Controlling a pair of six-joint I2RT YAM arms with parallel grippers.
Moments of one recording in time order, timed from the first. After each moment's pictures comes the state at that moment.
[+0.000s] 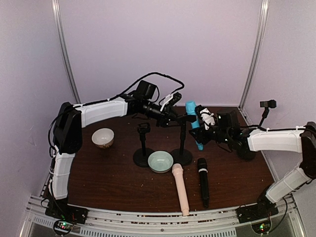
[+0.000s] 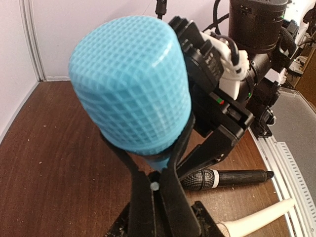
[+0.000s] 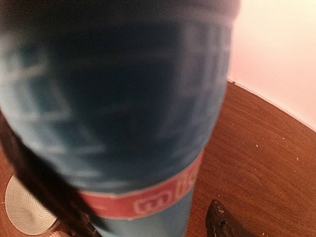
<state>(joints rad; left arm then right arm) -0.73 2.21 1.93 -0.30 0.93 0.37 0.61 1.43 0.78 0.22 -0.01 -0.04</state>
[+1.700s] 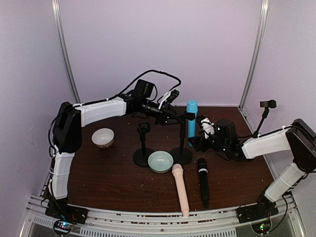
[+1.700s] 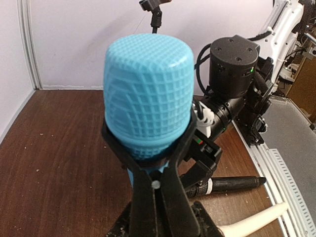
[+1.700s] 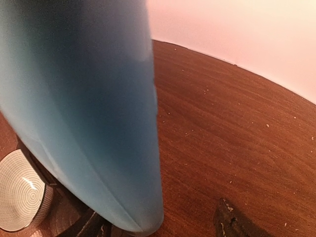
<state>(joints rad) -0.71 2.21 1.92 -0.24 0.99 0.31 0.60 1.53 0.63 0.49 -0.04 0.02</state>
